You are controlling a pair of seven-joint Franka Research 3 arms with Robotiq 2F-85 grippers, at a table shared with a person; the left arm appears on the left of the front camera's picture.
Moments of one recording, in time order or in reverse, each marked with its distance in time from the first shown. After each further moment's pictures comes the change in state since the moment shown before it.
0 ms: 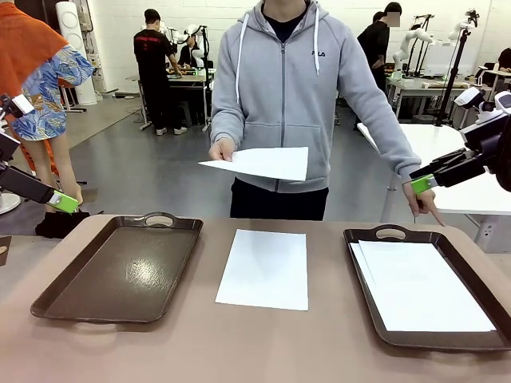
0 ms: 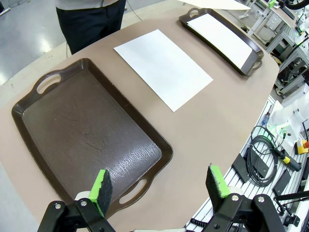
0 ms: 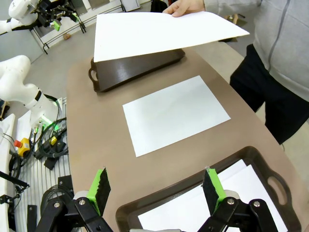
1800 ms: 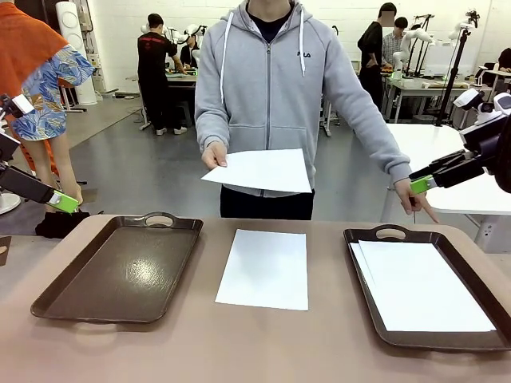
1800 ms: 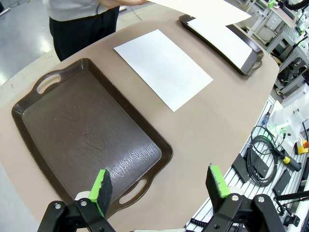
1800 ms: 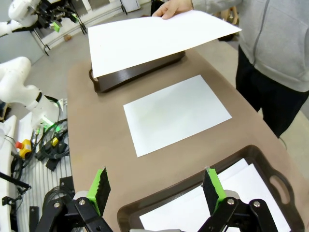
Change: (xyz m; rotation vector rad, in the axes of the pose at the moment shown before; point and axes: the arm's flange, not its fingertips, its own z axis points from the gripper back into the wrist) left arm 0.000 0.000 0.000 0.000 0.000 0.000; right arm -0.003 -0.003 -0.003 0.008 0.000 -0.020
